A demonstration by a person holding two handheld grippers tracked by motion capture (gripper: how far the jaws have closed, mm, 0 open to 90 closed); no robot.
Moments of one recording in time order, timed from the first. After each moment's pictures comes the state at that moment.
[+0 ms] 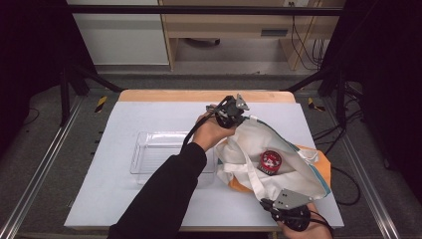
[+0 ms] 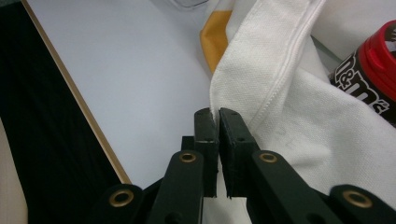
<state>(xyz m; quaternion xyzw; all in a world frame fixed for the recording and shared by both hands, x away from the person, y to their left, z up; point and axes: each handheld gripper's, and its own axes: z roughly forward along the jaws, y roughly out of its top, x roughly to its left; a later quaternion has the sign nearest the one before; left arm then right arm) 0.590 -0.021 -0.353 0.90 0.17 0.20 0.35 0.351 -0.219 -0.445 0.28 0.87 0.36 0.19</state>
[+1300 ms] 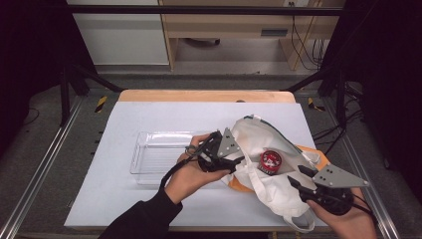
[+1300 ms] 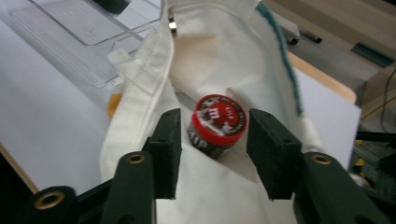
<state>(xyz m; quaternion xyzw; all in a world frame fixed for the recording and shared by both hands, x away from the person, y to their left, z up) 0.453 0.019 -0.348 0.88 0.13 0.23 0.41 0.354 -0.268 -0.344 0.34 0.81 0.38 0.31</state>
